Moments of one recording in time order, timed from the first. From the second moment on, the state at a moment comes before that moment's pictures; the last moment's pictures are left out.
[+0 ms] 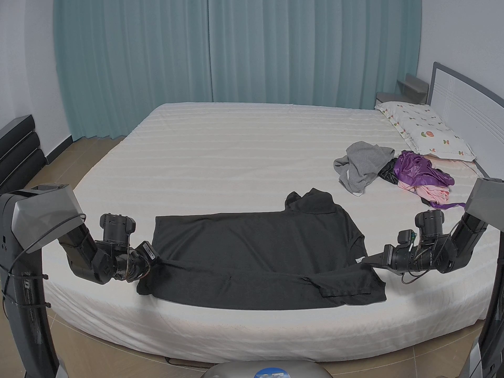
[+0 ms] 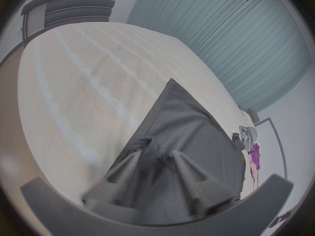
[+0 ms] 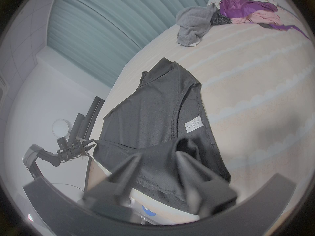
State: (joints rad) left arm -0.07 2.31 -0.82 -0.71 -0.05 -0.77; right arm -0.01 2.26 -0.74 -0.70 0.58 0.35
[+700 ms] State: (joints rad) left arm -0.04 2.19 -0.73 -0.71 -0.10 -0.89; right arm -0.02 2.15 -0.51 -1.02 0.58 0.65
